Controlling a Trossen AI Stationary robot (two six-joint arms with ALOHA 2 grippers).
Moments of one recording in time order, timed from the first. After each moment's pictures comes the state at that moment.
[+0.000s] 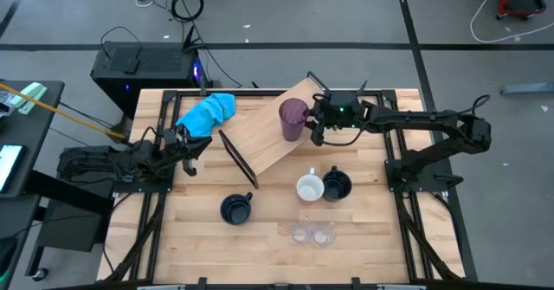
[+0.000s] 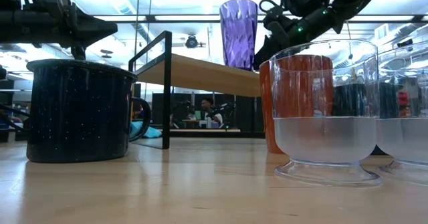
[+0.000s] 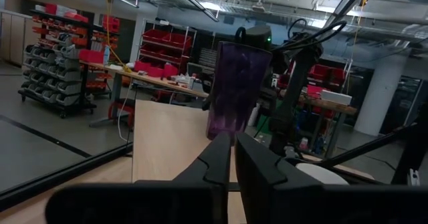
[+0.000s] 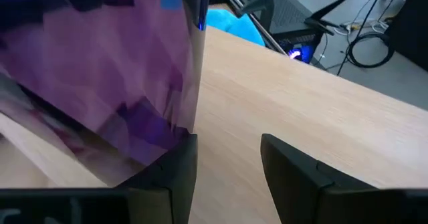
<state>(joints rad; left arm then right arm) -0.03 0.09 0.01 0.30 -0.41 -0.17 -0.39 1.31 0.79 0.03 -0.05 -0.05</state>
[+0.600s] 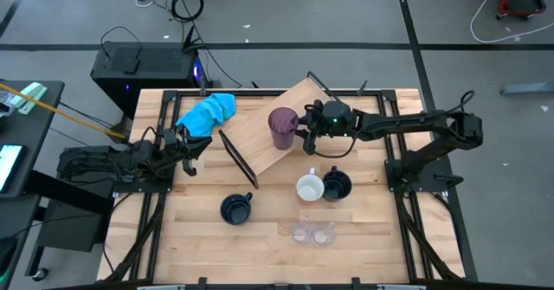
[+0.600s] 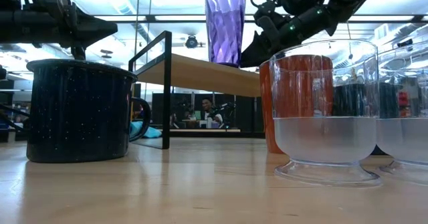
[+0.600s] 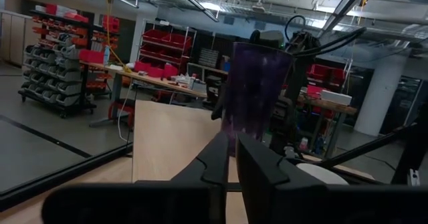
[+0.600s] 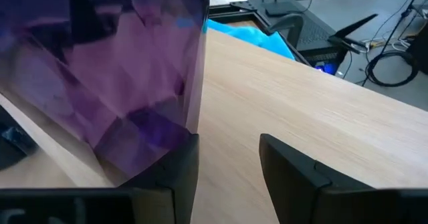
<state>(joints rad) -0.03 0.09 0.01 0.30 -0.41 -0.17 -0.27 1.39 0.79 0.17 0.00 -0.01</state>
